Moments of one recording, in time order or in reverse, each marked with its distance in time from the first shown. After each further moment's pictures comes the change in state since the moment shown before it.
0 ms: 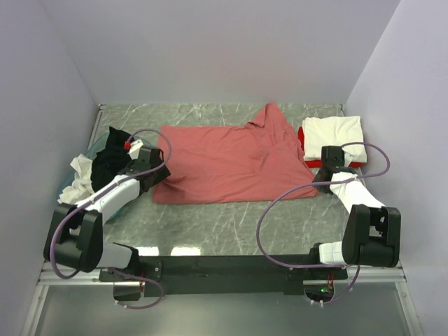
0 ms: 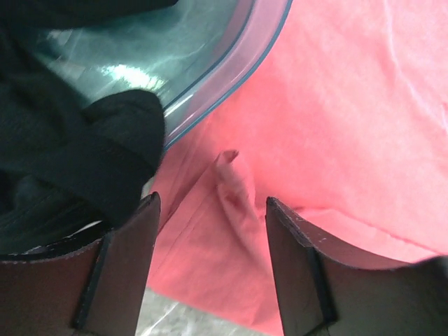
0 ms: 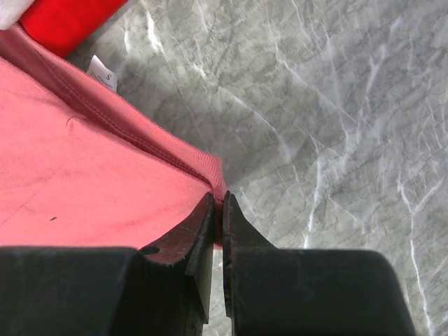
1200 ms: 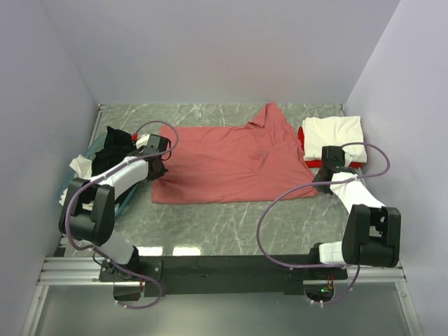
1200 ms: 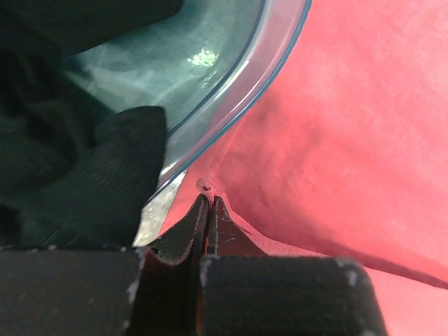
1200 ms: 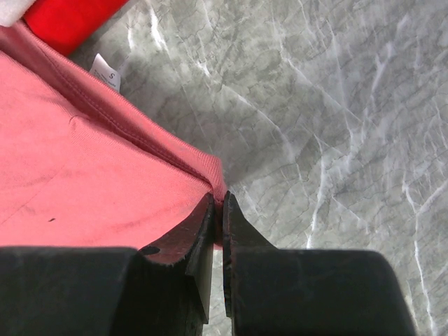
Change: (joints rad) left arm -0.001 0.248 0.231 -0.182 -0.085 0.064; right arm -0.003 0.000 0.000 0.000 -0.015 0.000
